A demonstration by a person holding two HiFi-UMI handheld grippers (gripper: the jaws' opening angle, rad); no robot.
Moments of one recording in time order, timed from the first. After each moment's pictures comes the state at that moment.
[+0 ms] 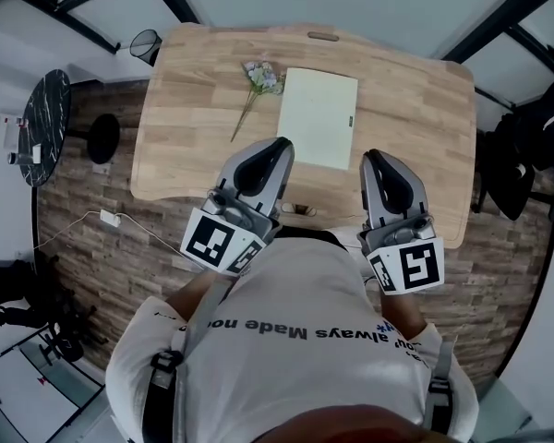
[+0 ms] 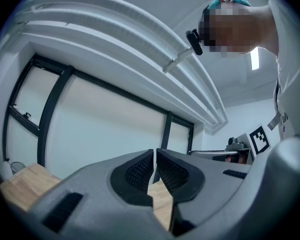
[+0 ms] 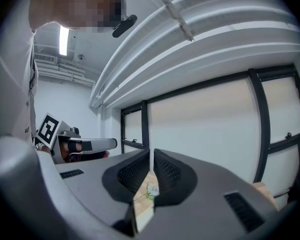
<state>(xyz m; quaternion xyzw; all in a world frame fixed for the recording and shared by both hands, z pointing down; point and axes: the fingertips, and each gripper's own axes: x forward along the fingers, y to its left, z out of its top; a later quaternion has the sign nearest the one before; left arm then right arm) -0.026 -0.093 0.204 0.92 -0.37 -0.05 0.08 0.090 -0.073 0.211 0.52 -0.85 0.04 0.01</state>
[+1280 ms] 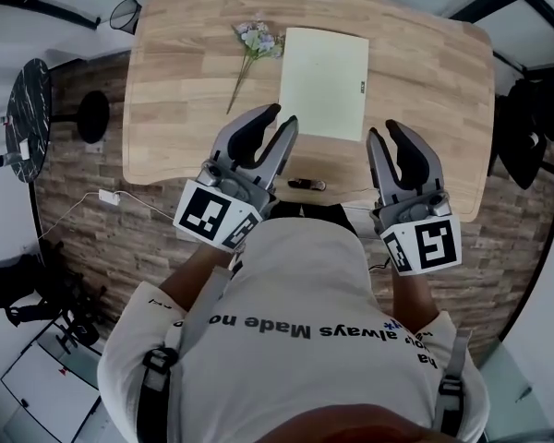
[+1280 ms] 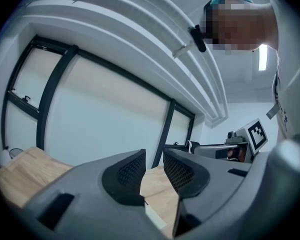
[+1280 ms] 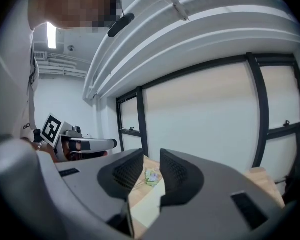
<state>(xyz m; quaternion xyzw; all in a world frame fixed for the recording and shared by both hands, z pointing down) -0.040 -0.142 0.284 0.93 -0.35 0.00 0.14 0.086 -0.115 0.281 0.53 -0.84 0.10 0.06</state>
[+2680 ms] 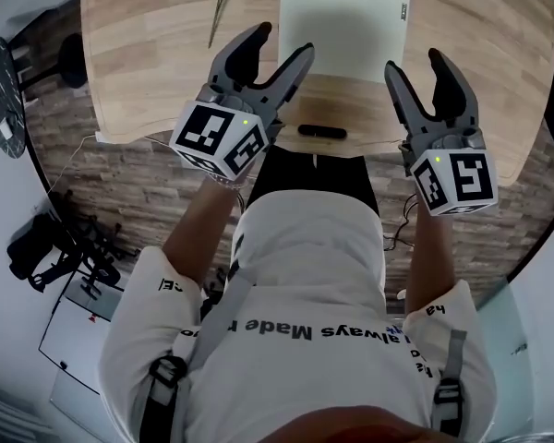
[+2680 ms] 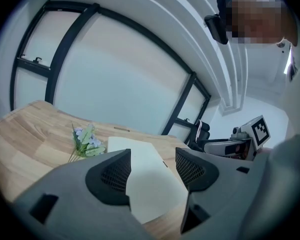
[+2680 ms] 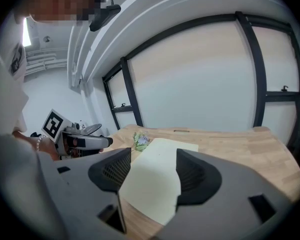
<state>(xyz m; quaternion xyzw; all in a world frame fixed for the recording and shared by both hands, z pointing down) -0.043 -0.200 0.503 0.89 -0.36 0.11 0.27 0.109 -0.166 0.491 0.53 -0.81 0.23 0.13</state>
